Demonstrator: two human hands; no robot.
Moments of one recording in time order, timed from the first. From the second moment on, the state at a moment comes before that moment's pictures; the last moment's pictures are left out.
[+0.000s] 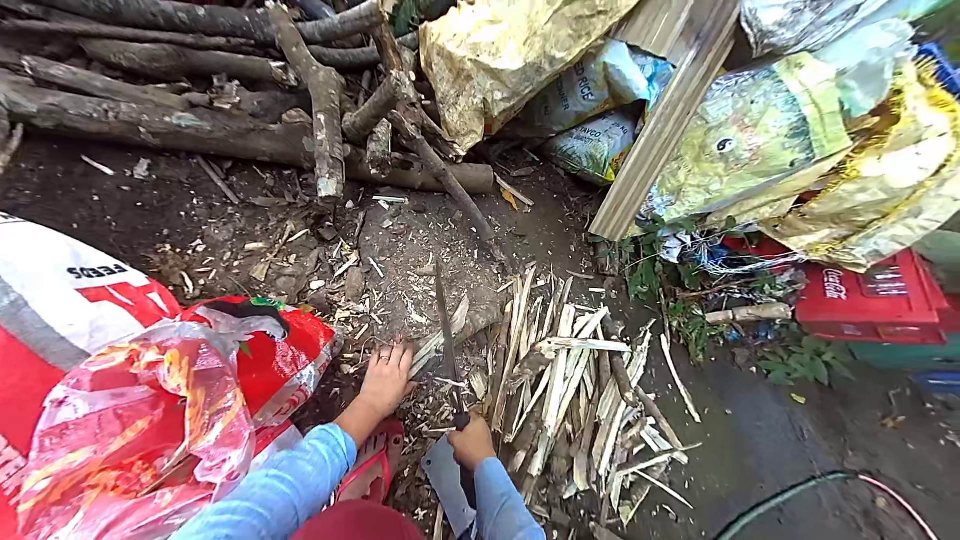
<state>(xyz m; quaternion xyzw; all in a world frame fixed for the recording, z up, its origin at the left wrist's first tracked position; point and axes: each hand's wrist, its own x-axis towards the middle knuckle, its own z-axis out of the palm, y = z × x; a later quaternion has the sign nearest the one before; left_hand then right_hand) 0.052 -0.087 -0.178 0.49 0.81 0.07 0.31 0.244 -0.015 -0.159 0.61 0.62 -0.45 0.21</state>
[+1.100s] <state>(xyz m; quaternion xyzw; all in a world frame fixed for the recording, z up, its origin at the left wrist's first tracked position) 0.057 -0.095 -0.177 0.47 0.82 -0.01 0.33 0.257 -0.036 -0.157 0.62 0.51 -0.59 0.14</state>
